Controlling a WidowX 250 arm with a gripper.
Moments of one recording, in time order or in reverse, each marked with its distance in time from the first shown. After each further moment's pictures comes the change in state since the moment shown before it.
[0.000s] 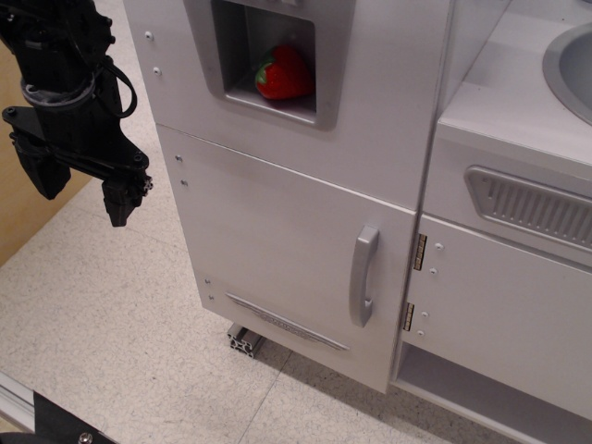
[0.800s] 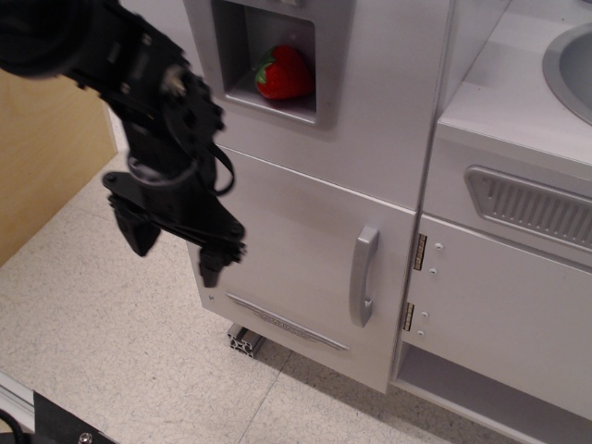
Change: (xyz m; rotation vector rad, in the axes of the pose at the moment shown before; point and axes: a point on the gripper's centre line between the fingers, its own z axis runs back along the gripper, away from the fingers) arm -0.005 -0.083 -0.020 -0.055 -0.054 -0.066
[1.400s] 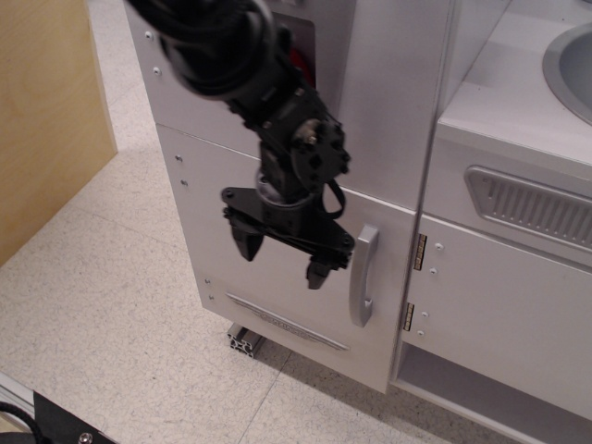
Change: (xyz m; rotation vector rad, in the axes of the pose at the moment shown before) arm 0.045 -0.069 -0.035 -0.025 -0.062 -0.031
